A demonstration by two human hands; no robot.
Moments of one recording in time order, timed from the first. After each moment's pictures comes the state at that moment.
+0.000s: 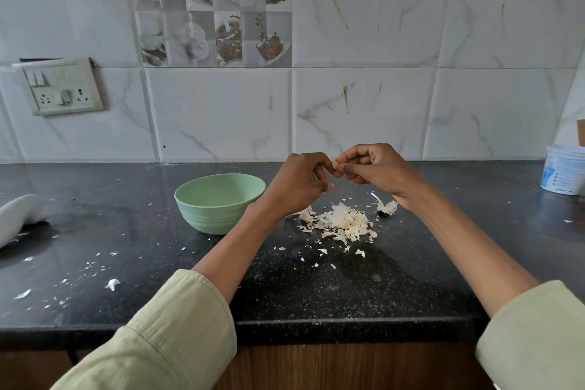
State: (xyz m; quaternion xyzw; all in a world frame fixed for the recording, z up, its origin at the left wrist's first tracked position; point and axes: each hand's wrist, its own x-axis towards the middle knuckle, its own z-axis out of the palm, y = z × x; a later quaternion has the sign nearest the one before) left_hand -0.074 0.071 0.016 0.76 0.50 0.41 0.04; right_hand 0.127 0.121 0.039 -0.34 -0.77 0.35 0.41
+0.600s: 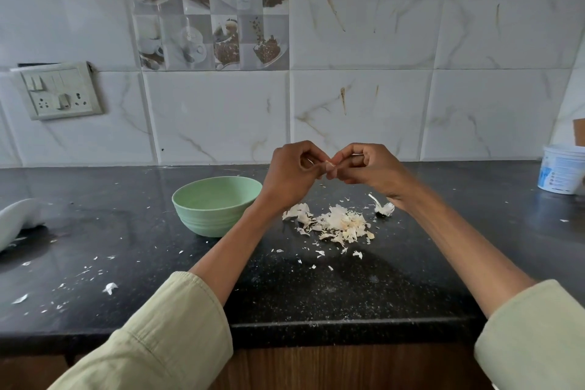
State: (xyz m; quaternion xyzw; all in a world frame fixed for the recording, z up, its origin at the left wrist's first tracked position) left_hand -0.067 0.062 0.027 0.67 0.49 0.55 0.08; right_hand 0.126 0.116 0.040 -0.30 -0.78 0.38 0.40
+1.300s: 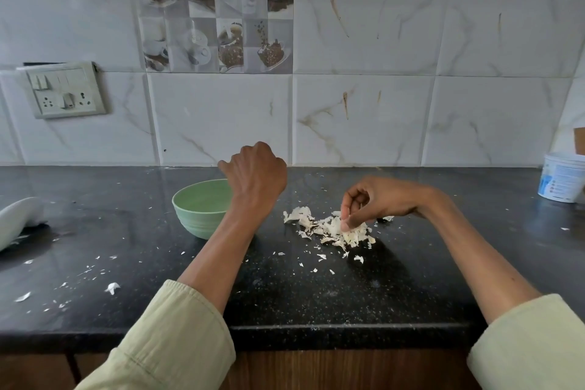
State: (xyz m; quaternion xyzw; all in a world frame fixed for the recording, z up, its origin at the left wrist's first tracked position) left_hand -0.089 0.036 0.048 0.47 0.79 0.37 -0.15; right_hand 0.143 0.118 0.040 -0.36 -0.89 0.26 0.09
